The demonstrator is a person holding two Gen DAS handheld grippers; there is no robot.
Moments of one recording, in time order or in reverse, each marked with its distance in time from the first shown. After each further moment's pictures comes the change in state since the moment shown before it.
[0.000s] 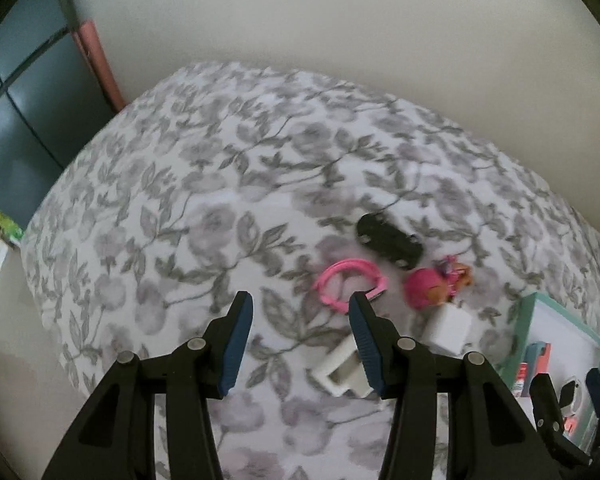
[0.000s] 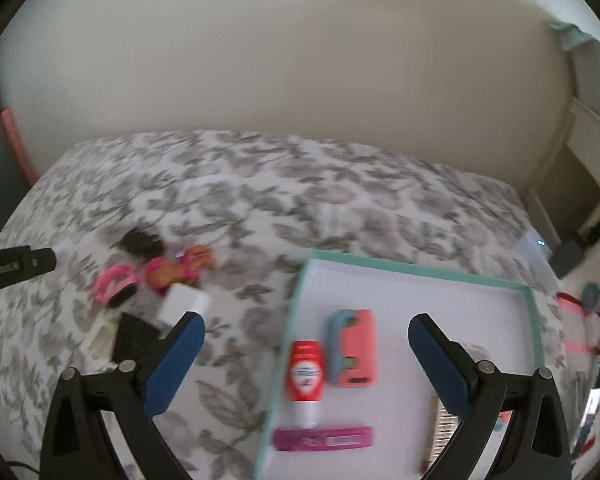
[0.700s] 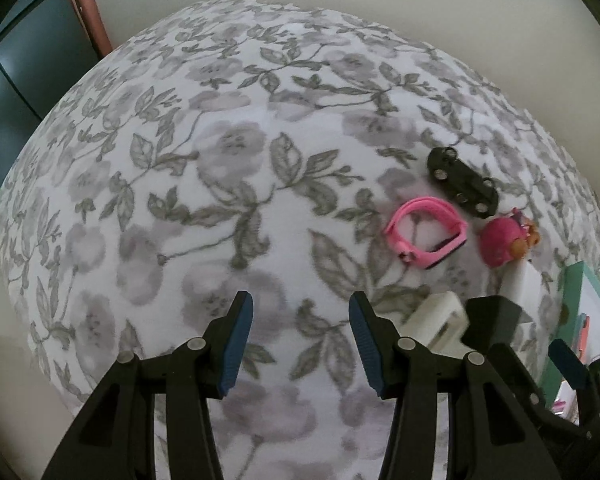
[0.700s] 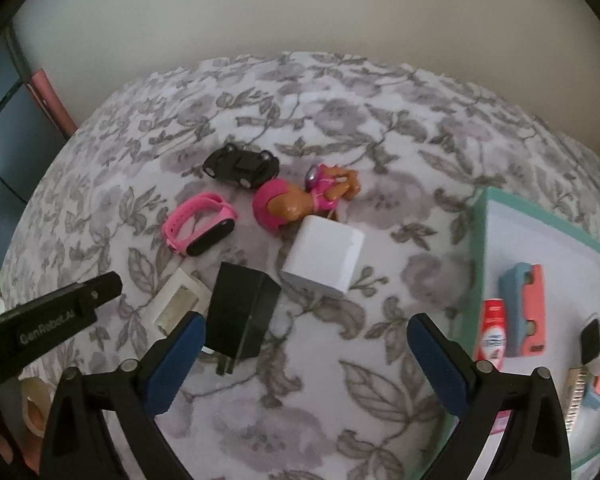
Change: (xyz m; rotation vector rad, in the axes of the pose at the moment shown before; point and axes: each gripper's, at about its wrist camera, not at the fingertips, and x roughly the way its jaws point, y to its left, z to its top) left arm 0.066 0.048 -0.034 -0.023 0.127 -0.042; right arm 0.068 0.086 -0.022 -0.027 0.209 0.183
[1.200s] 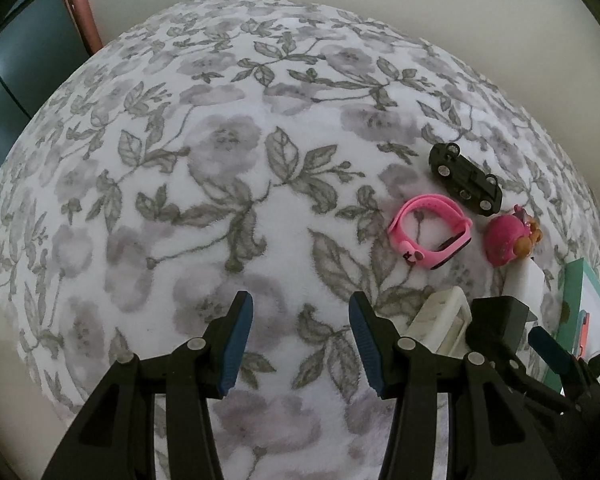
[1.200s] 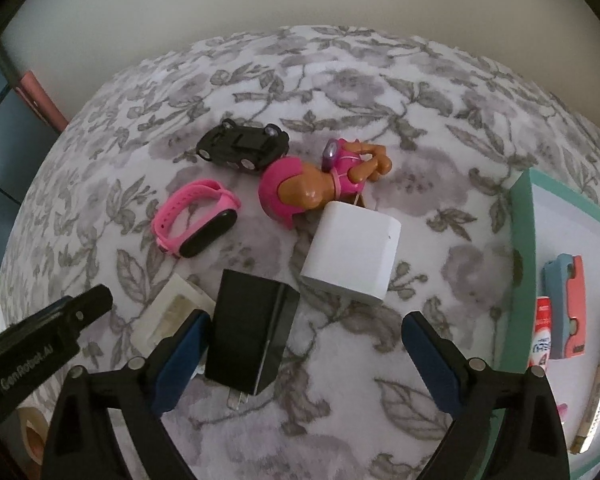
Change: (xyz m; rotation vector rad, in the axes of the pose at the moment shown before) left arm 0.010 0.003 0.003 0.008 0.006 -0.040; right arm 0.031 0.007 0.006 0.038 0.049 0.001
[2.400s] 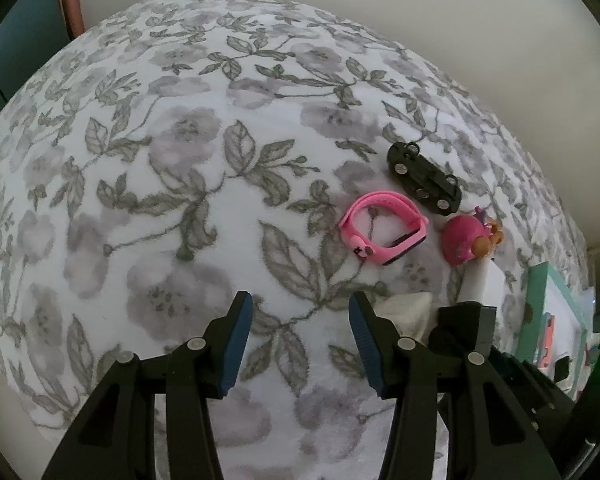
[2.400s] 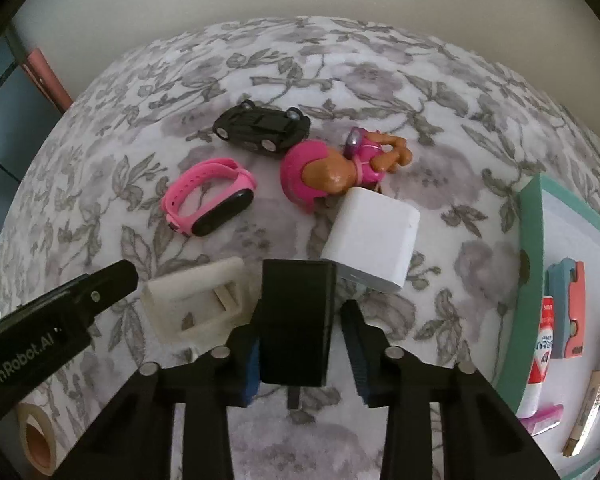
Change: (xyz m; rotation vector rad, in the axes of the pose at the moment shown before) left arm -0.001 -0.007 0.000 -0.031 0.006 -0.150; right arm -0.001 0.009 -0.007 -0.058 0.038 -0.011
